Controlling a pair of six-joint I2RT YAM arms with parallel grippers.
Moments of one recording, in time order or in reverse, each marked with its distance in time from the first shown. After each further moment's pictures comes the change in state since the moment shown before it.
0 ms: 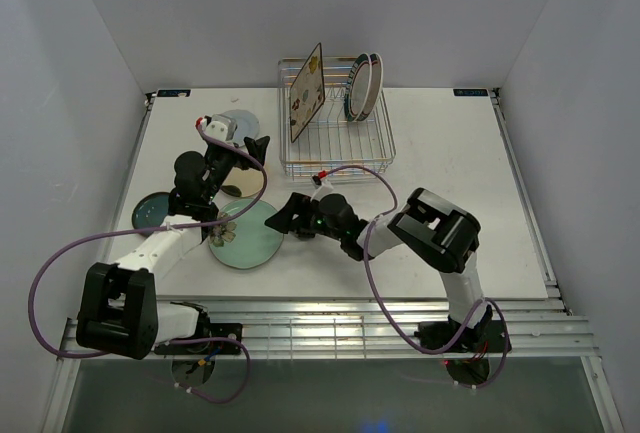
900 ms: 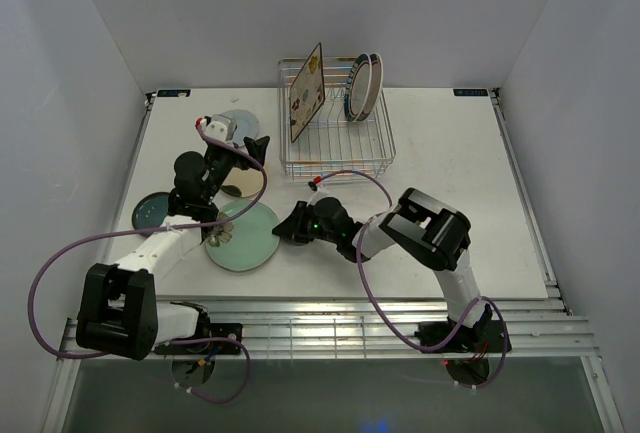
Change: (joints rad) left arm 0.000 -0.004 -0.001 0.000 0.000 0.000; right arm 0.016 0.064 0.036 -0.028 -0.019 0.011
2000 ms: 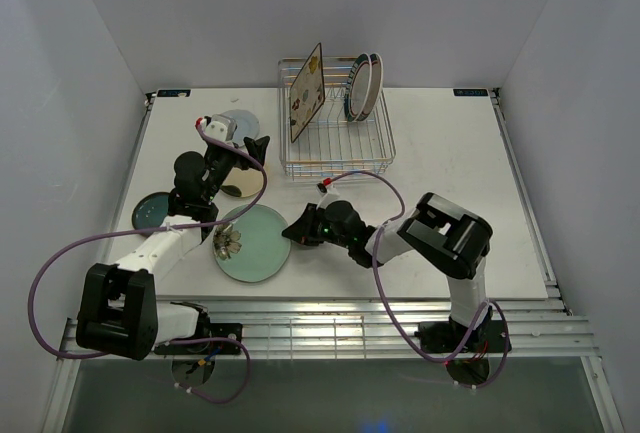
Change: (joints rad) left arm 0.000 0.000 0.000 0.000 0.000 0.000; right arm 0.001 -0.137 -0.130 -0.001 0.034 -0.061
